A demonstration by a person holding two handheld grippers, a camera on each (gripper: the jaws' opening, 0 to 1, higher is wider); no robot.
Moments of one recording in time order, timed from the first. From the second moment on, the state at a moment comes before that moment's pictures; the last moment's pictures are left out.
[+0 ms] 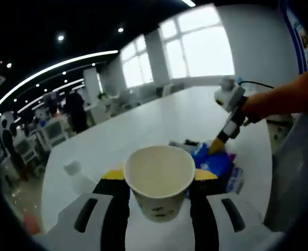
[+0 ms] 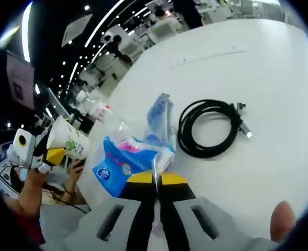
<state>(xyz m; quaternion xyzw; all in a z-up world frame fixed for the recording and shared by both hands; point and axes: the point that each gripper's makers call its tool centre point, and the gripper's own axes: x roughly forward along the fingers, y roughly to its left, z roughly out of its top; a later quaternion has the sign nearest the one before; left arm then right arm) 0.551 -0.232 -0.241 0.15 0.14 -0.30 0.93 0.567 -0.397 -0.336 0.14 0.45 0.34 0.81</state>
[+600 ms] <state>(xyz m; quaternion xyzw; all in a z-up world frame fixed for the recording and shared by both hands) 0.570 -0.247 -0.256 0.13 0.14 -0.29 0.94 0.545 -0.459 -0.309 0.13 0.43 0.32 0.83</state>
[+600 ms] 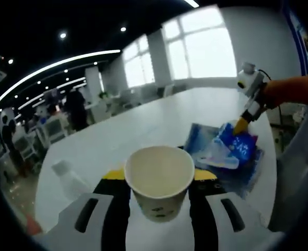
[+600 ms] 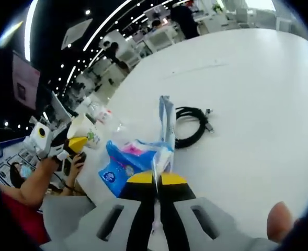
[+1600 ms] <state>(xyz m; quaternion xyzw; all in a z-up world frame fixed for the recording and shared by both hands) 0.639 -0.234 -0.310 0.06 0.13 -0.16 0.98 0.542 -0.478 -0.337 0.12 0.46 0.30 0.83</state>
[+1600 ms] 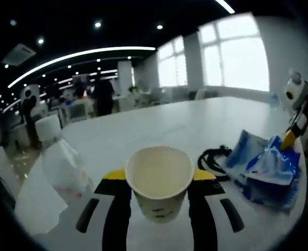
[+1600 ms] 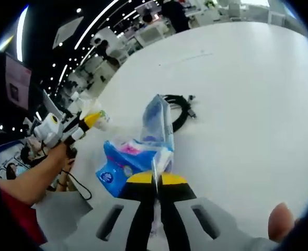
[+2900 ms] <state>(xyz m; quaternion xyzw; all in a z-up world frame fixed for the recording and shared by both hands) 0.657 -0.214 -0.355 0.02 0.16 -0.09 0.98 0.546 -0.475 -0.337 0.13 0.45 0.30 0.83</state>
